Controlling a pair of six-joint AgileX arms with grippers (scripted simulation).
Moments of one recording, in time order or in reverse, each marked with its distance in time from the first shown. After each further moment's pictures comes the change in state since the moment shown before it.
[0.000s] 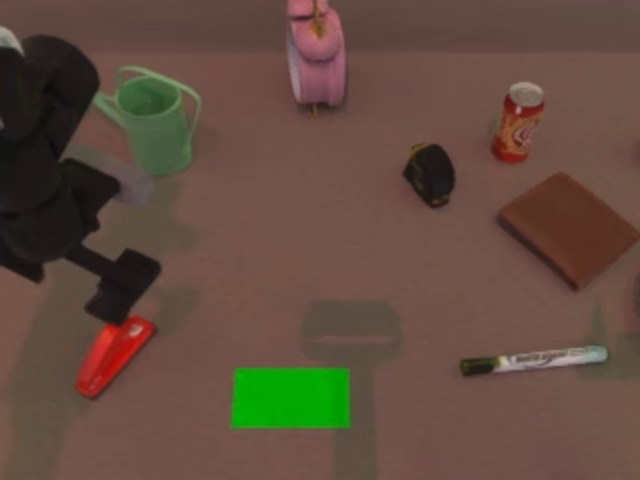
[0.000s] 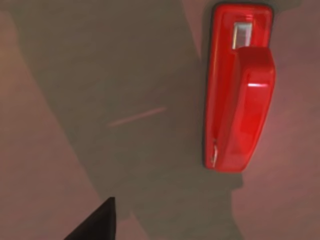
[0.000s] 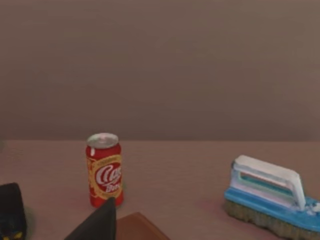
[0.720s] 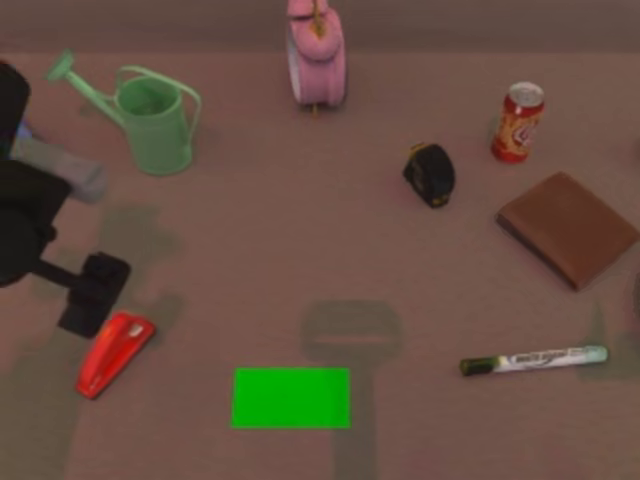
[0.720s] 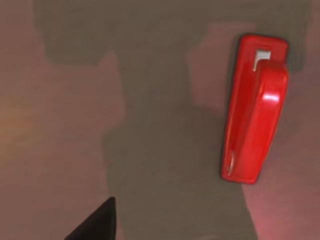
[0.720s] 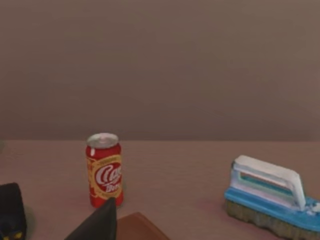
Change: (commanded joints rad) left arm 0.035 -0.308 -0.228 0.183 -0.002 -0.055; right arm 0.000 0.000 0.000 0.000 0.000 0.000
